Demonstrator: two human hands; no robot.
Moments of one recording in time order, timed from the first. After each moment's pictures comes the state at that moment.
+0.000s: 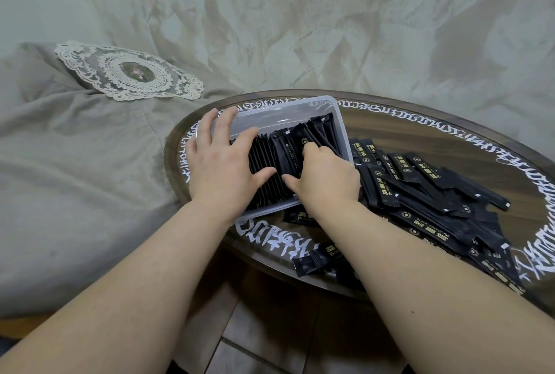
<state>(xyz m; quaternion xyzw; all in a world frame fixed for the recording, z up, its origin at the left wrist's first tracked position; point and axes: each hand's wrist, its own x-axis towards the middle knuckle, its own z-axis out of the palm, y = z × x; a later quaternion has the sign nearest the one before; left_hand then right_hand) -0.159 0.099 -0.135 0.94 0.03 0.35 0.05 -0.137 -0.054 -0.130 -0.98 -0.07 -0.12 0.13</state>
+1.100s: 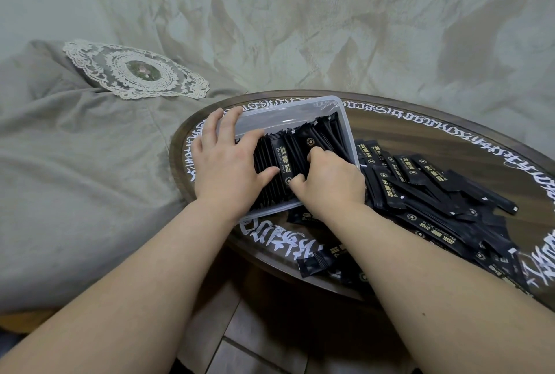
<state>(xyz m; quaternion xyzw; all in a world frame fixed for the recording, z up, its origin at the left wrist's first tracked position) -0.158 0.099 -0.135 0.94 0.04 0.34 0.06 -0.134 -0.056 -0.135 -0.98 -0.09 -0.11 0.16</state>
